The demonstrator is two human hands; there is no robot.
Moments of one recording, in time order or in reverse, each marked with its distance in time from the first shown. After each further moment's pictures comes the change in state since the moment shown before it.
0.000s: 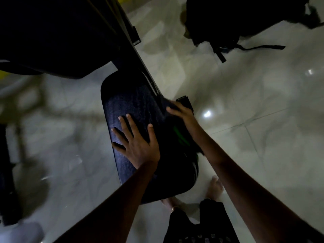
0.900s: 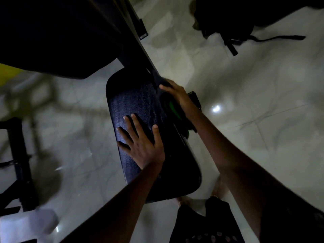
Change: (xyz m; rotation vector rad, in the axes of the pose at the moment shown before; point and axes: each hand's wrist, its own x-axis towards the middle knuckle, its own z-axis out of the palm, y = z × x) left_hand 0.002 -0.001 0.001 0.015 0.012 0.004; right_hand 0.079 -0.016 0.022 0.012 -0.083 0.030
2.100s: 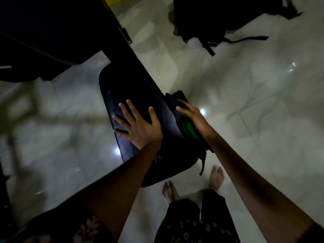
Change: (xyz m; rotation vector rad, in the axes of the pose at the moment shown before) left_hand 0.003 0.004 0.001 -0.031 -0.011 -0.007; right_hand -0.132 0.035 -0.015 -0.073 0.199 -0.049
